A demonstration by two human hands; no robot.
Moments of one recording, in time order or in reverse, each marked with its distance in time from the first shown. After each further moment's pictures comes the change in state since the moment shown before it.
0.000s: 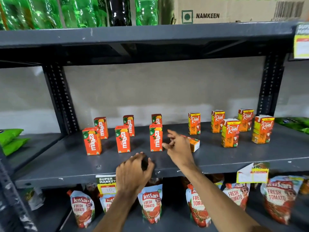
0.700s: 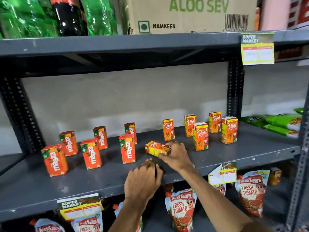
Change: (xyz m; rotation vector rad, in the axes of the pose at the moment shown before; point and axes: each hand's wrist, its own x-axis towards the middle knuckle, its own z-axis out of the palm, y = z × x) left_hand 0.015 0.098 0.042 0.036 -0.061 0.273; right_hand 0.025 0.076 -0.058 -0.199 -0.027 0.081
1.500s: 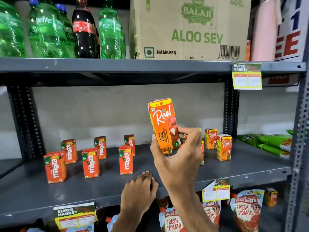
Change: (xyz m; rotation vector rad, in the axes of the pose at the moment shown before) left_hand -0.004 0.004 -0.002 -0.028 -0.013 -0.061; right_hand -0.090 -0.122 -0.080 0.310 0.878 -0.465
